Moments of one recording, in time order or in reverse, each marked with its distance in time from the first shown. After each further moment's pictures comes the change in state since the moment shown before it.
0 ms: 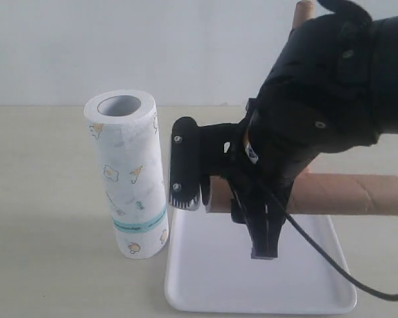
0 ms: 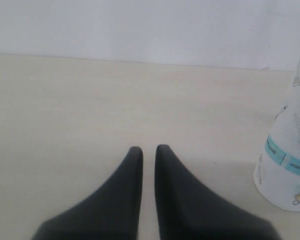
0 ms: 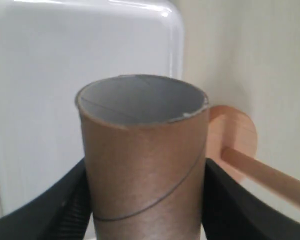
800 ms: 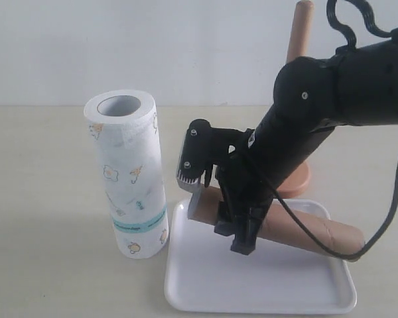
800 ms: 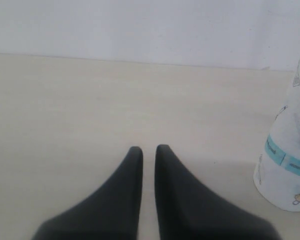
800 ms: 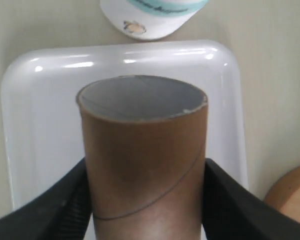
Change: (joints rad) left arm 0.000 0.000 0.000 0.000 0.000 0.000; right arm -0.228 0.167 -0.008 0.635 -0.174 -0.500
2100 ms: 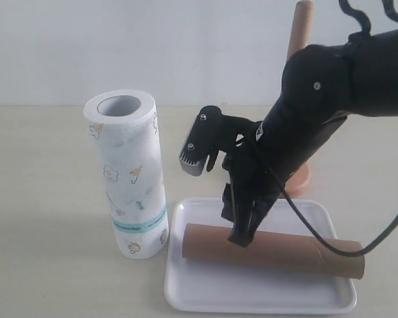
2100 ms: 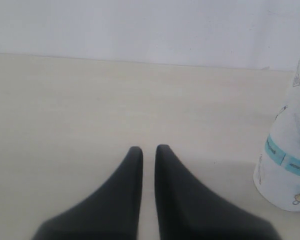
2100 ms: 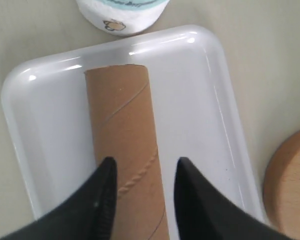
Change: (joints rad) left arm 0.000 0.000 0.000 0.000 0.000 0.000; right arm 0.000 -0.047 0.000 -0.055 0.036 0.200
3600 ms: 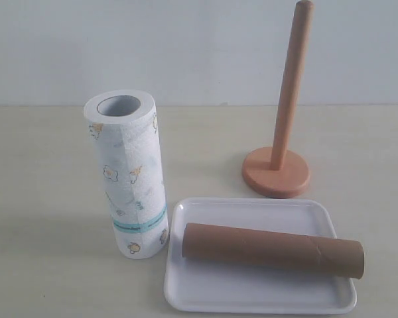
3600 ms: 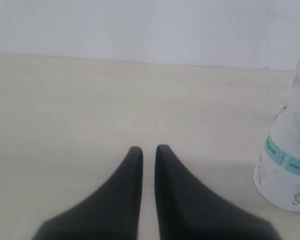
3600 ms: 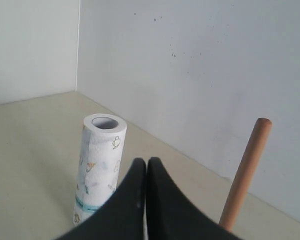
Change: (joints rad) left arm 0.000 0.000 0.000 0.000 0.000 0.000; right arm 0.000 -1.392 0.405 0.004 -0.137 0.493
